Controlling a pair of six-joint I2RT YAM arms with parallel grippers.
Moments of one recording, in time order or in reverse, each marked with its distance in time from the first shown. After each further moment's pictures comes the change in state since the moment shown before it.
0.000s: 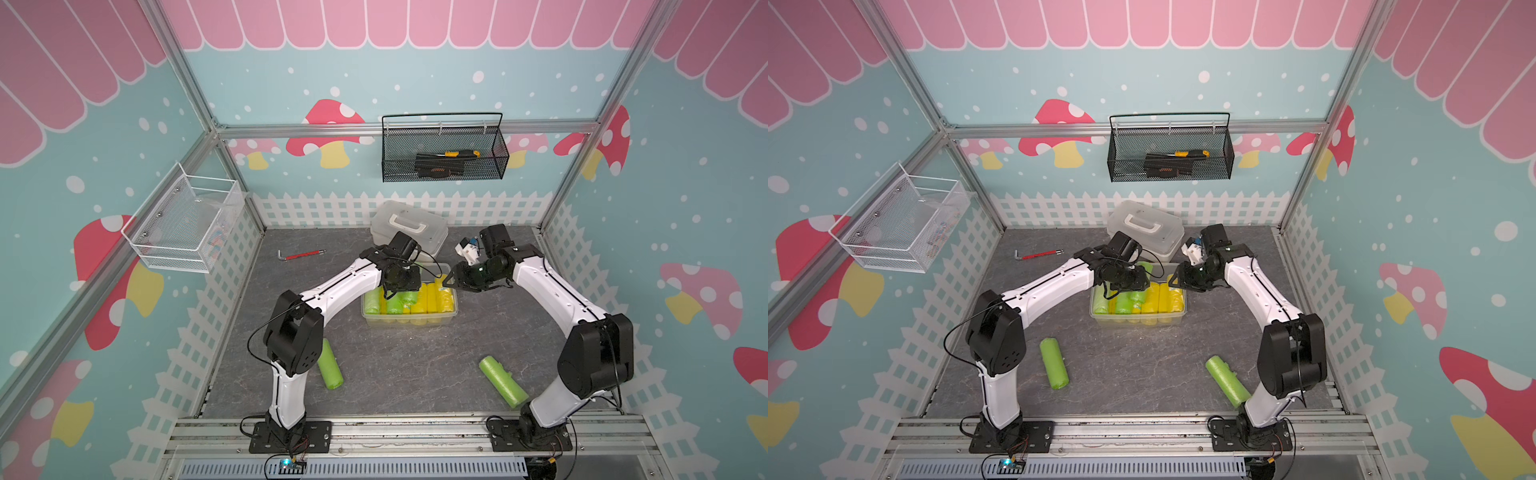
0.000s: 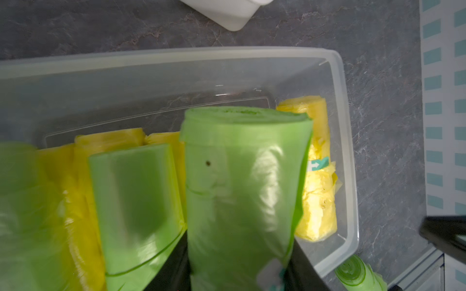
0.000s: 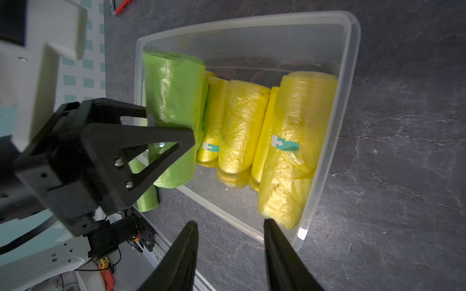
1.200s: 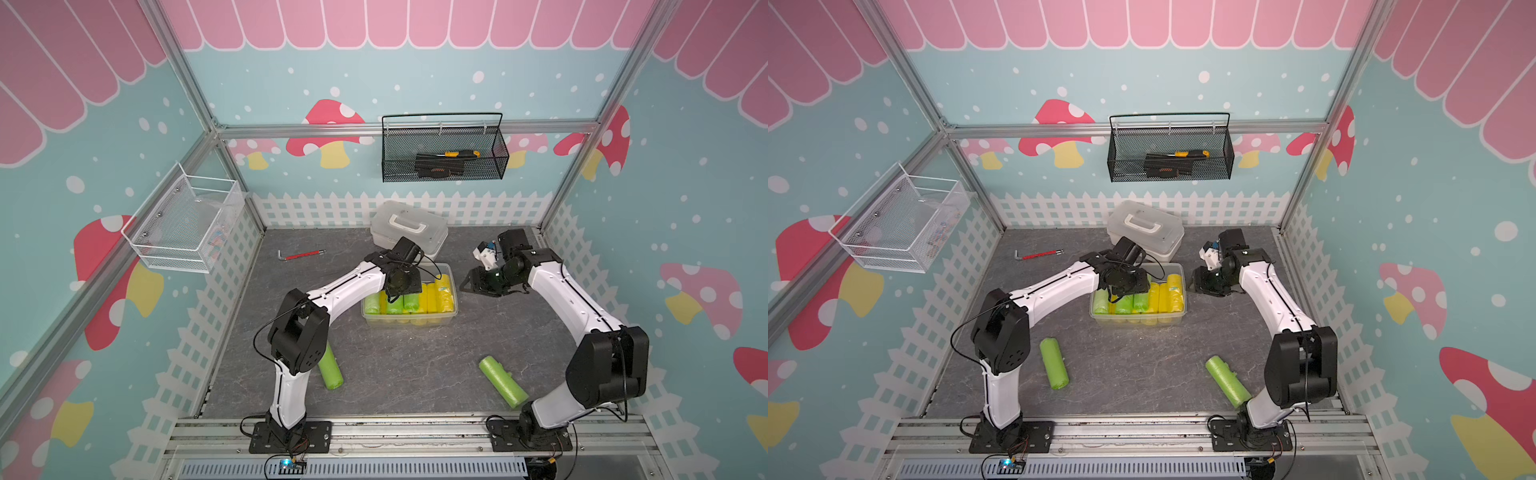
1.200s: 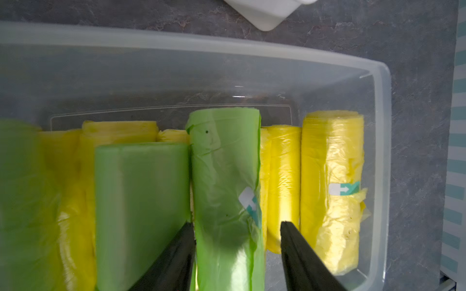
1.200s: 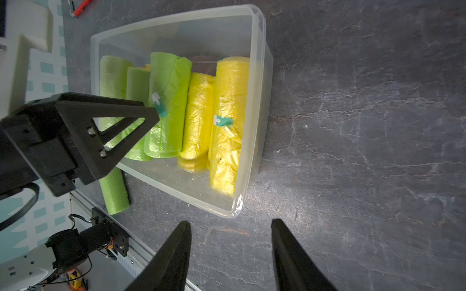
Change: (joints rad) left arm -0.012 -0.009 -0.039 0.025 -0.086 -0.101; right arm -0.094 -0.069 -0.061 -0.074 0.093 -0.111
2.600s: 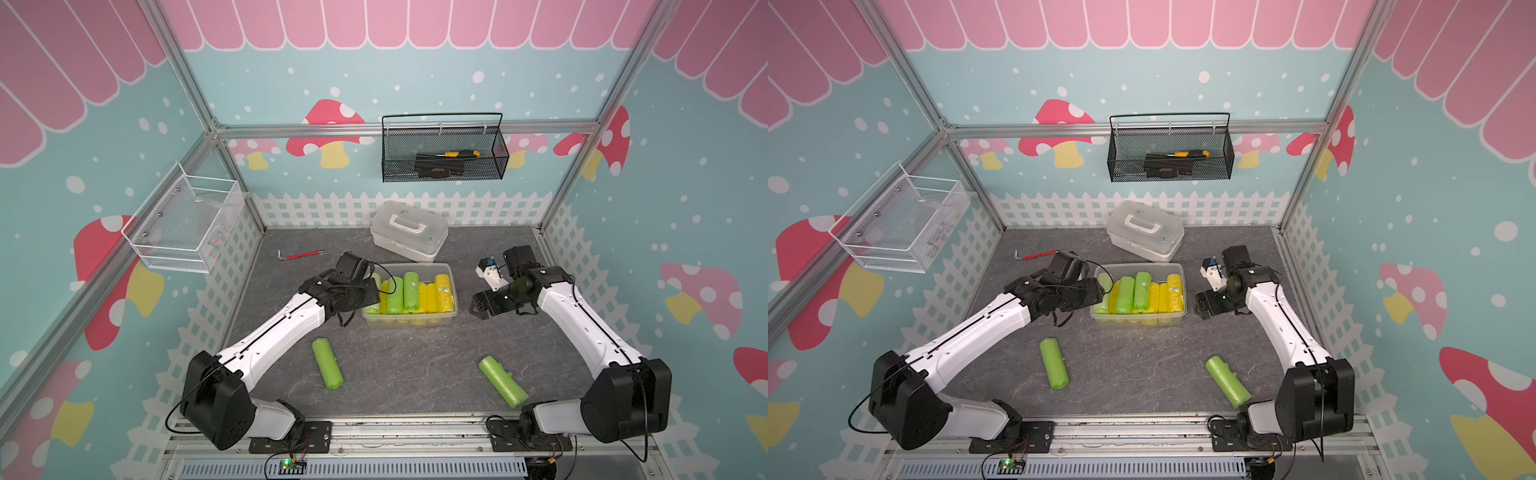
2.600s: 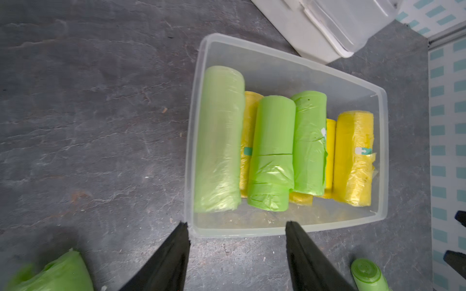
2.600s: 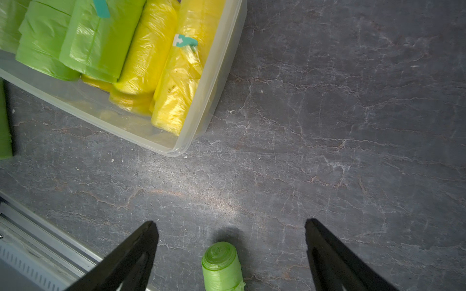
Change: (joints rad) left arm 0.120 -0.608 -0.515 -0.005 -0.117 -0.045; right arm 0.014 -0.176 -0.175 -0.040 0.214 -0.330
